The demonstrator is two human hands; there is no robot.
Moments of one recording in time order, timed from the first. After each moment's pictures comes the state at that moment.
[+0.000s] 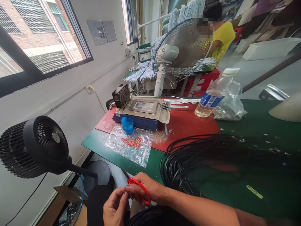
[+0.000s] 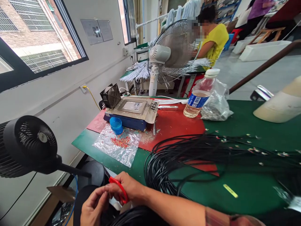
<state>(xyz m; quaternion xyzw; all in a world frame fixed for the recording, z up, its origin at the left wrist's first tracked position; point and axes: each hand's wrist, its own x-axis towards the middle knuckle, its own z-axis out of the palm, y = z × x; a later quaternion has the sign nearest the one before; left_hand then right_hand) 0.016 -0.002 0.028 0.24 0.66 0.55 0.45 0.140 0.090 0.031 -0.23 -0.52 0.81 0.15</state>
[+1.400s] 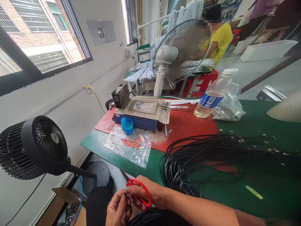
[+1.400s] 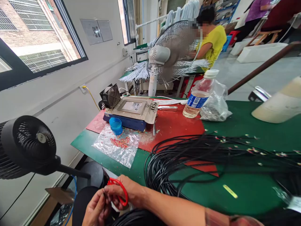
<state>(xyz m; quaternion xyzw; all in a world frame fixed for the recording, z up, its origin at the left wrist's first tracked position) 0.020 0.000 0.018 0.06 0.56 0.61 0.55 0.138 0.087 0.036 -0.20 -0.45 0.86 0.13</state>
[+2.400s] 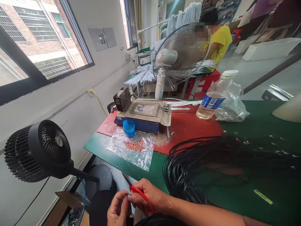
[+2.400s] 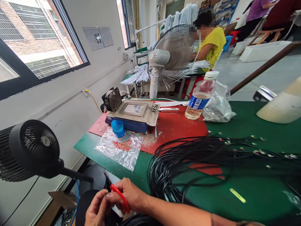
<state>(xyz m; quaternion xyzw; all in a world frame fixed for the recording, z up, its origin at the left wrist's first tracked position) 0.019 -0.001 0.013 0.14 0.64 0.63 0.43 0.139 0.084 0.019 -0.23 -0.54 0.79 0.16</state>
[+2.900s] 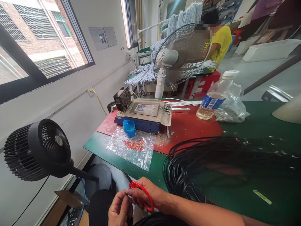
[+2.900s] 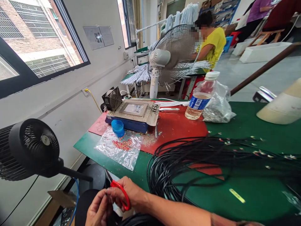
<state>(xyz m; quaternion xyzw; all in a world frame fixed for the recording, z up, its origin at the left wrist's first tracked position) 0.019 0.000 0.007 0.09 0.57 0.65 0.49 0.134 0.085 0.023 -0.23 -0.47 0.84 0.16</state>
